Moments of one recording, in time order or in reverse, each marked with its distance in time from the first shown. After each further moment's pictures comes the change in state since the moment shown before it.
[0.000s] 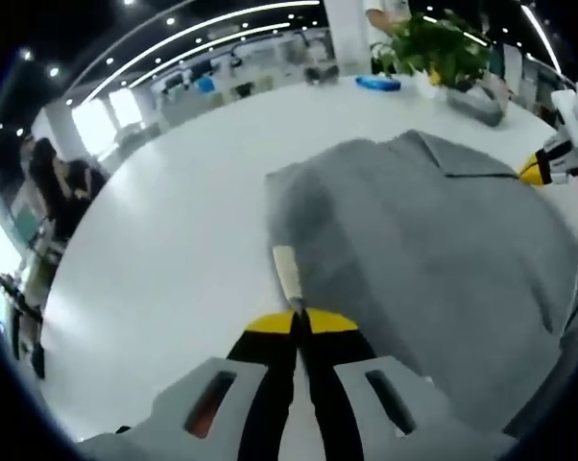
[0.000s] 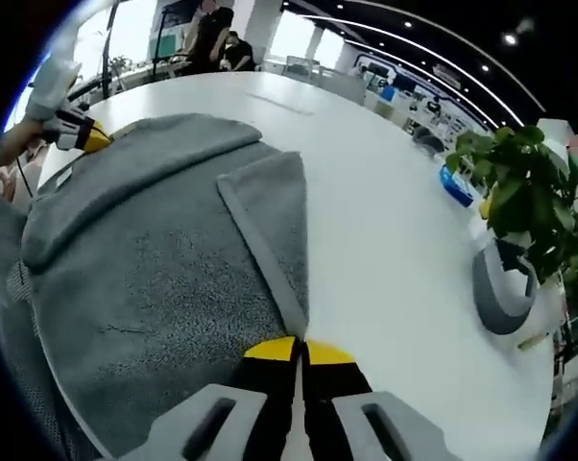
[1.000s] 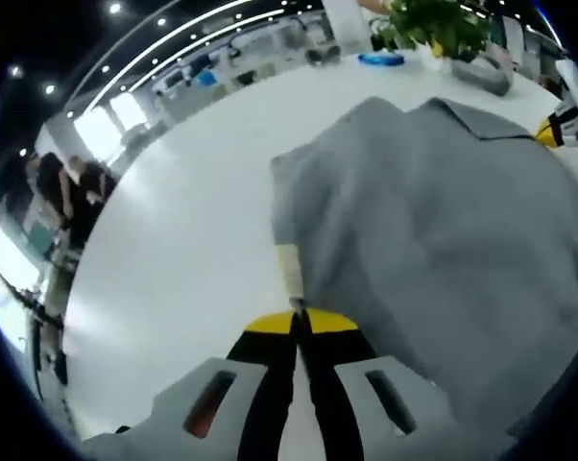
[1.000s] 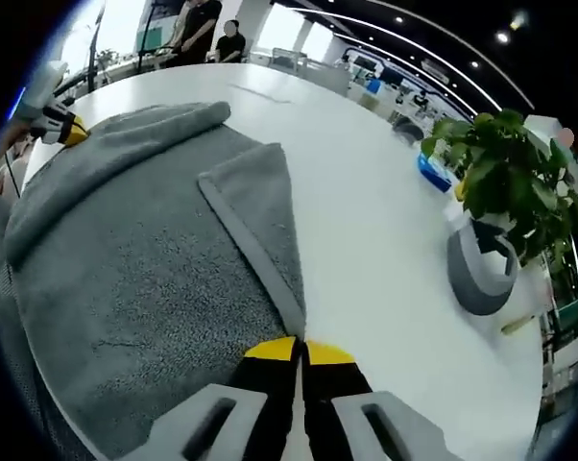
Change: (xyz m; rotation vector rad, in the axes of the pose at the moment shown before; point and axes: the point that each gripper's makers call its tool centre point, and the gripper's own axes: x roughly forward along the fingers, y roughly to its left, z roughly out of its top) left arm -0.001 0.017 -0.017 0.065 0.073 0.079; right arm -0.008 -0.040 -0.029 0.035 0.037 -0.080
